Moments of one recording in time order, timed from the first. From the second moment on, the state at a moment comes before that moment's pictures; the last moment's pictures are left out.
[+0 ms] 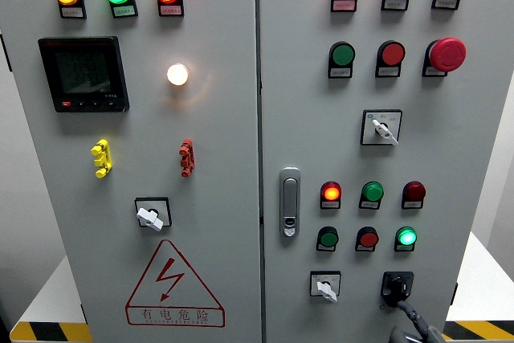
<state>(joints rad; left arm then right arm) -0.01 -0.09 0.04 -0.12 -0.07 -0.02 -0.15 0.19 0.15 1.48 1.54 -1.29 0.08 -0.25</state>
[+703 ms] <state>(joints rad) -0.01 -0.09 0.04 -0.12 -0.07 -0.02 -0.15 0.17 0.14 1.53 1.53 -1.28 0.08 -0.25</state>
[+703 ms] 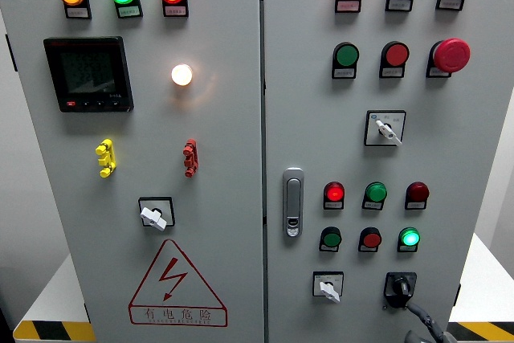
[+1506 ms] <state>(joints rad) -0.01 -0.09 0.04 -0.12 -0.07 -0.02 -0.15 0.05 0.14 1.53 1.61 -1.37 0.07 -0.24</state>
